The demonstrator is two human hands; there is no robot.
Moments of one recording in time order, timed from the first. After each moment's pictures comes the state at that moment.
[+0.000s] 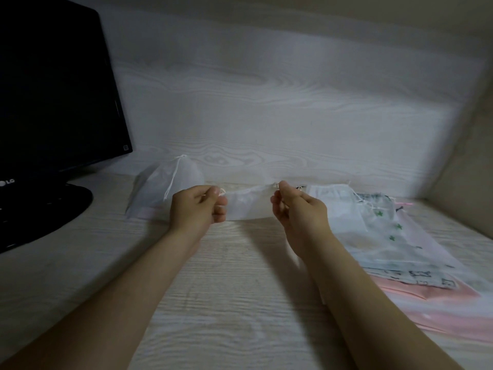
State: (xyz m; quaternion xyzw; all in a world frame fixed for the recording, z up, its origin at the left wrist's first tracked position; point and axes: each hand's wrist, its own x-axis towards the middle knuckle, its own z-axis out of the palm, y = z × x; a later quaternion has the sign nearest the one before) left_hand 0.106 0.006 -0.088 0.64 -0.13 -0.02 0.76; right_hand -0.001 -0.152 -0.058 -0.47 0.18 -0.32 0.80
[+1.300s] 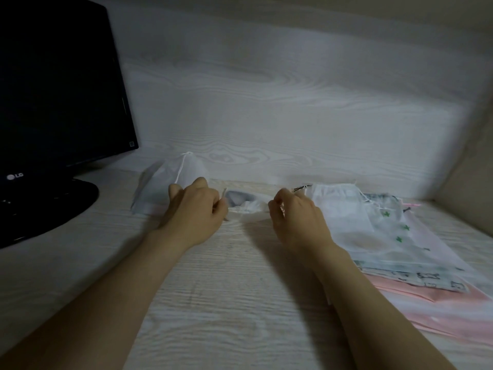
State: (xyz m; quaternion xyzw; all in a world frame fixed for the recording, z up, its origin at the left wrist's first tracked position) left_hand 0.114 0.034 -0.085 0.89 -0.32 0.22 0.24; right_hand 0.000 -0.164 -0.080 -0.94 0.14 -0.29 0.11
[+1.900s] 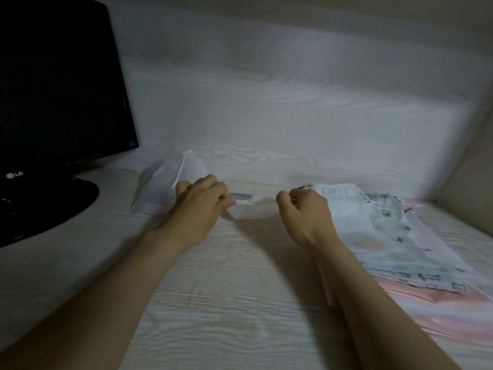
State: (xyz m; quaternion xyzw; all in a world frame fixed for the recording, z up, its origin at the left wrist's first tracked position) left_hand 0.121 0.035 -0.088 0.83 -0.43 0.22 0.28; right_hand -0.009 -0.159 -0.061 -0.89 0.19 -0.33 0.26
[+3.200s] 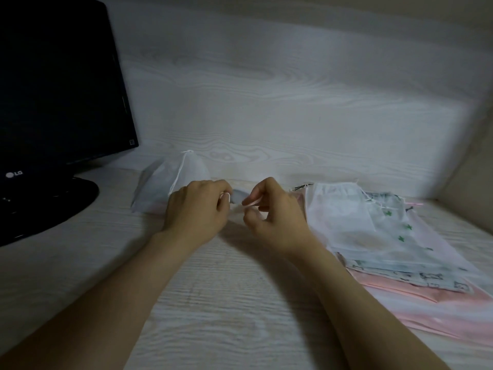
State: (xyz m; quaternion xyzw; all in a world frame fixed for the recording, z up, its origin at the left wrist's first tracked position) left_hand 0.096 0.029 -0.076 0.84 -0.34 0.29 0.29; right_hand 0.005 -0.131 -0.077 -0.88 -0.02 -0.34 0.34
